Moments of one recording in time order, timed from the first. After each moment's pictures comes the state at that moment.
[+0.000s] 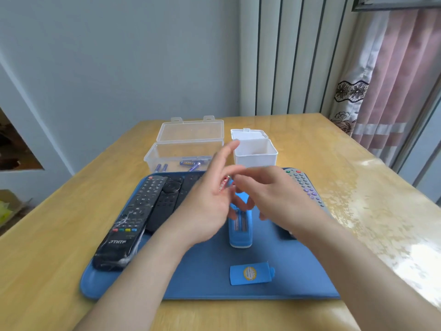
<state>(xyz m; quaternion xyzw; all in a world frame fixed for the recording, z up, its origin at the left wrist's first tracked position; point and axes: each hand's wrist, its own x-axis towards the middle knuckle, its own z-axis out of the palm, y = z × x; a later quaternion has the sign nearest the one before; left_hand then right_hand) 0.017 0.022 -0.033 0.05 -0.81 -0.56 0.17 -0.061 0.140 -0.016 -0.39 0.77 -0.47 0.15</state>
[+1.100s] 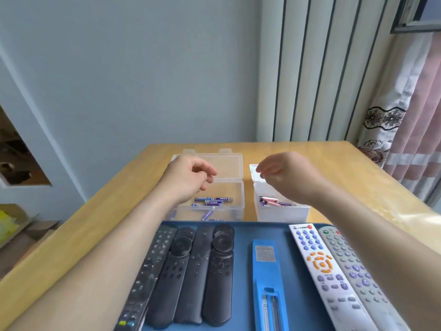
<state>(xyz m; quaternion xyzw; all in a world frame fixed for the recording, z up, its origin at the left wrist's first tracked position) -0.077 -0.137 0.004 0.25 -0.85 -0.41 0.22 -0.204 0.043 0.017 -0.41 0.85 -0.32 0.00</state>
